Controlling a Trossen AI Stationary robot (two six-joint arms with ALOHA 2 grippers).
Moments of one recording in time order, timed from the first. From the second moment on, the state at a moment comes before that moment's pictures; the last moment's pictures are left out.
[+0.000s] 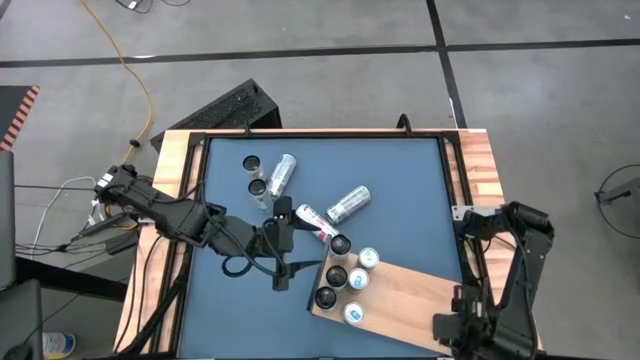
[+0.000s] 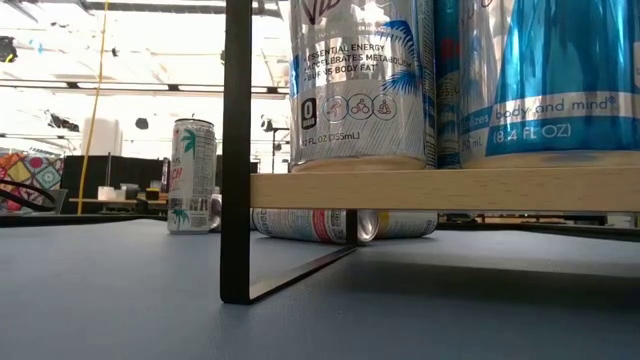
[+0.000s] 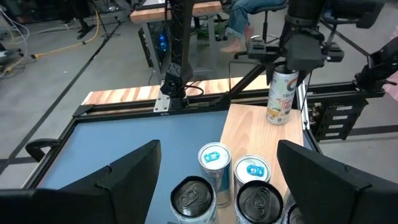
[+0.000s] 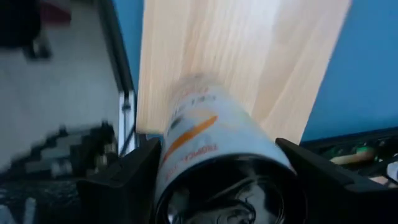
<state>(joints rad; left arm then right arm) -0.43 1.46 1.49 -0.28 -0.48 -0.02 1.10 1.82 1.74 -1.56 0.01 1.20</state>
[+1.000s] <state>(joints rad) -0.41 1.46 1.49 -0.28 -0.48 0.00 1.00 1.82 1.74 -1.57 -0.13 0.41</state>
